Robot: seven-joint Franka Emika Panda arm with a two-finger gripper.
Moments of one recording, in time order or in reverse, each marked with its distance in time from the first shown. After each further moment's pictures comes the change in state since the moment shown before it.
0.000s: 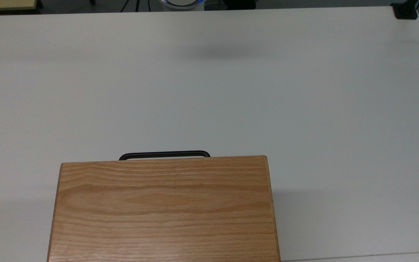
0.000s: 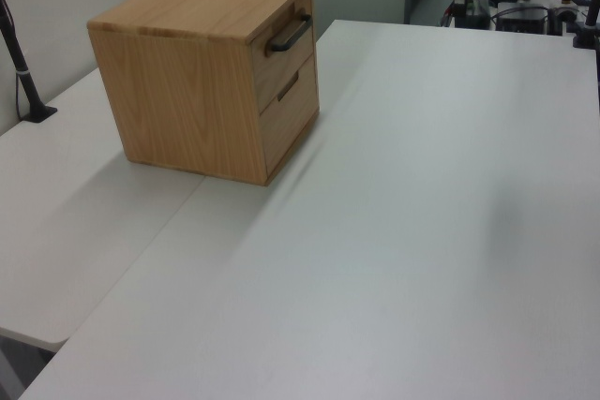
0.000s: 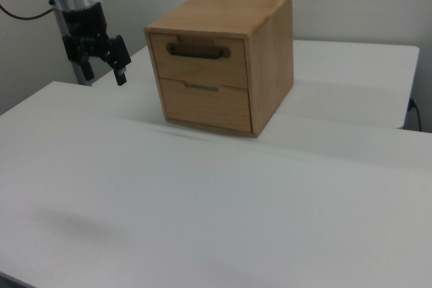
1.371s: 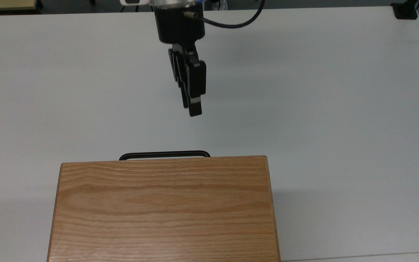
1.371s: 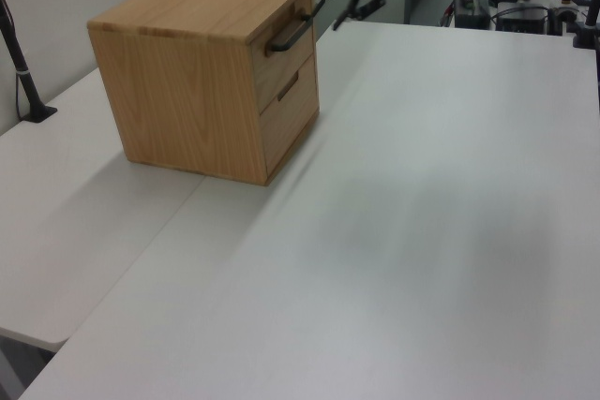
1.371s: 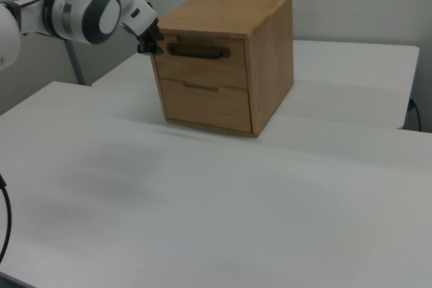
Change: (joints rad) arm -0.044 0.296 0.074 0.028 0.100 0.946 1.194
